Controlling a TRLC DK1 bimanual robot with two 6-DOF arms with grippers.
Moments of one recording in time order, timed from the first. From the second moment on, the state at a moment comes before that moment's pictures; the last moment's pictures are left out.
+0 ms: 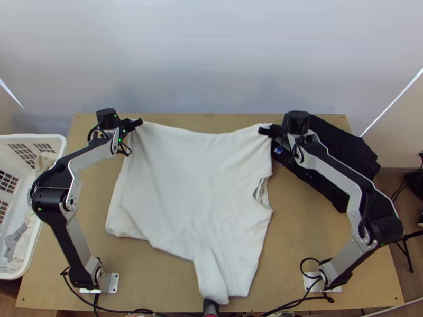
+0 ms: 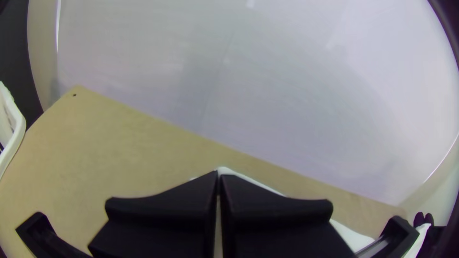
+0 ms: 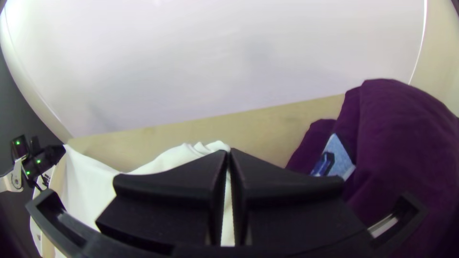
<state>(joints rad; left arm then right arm) 0.00 2.05 1.38 0.23 -0.05 -0.39 0.27 1.79 1.25 0.02 0.06 0.37</state>
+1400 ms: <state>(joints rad) 0.05 1.80 1.41 -0.01 0.00 -0.39 0.47 1.28 1.14 -0.21 0.32 0.52</state>
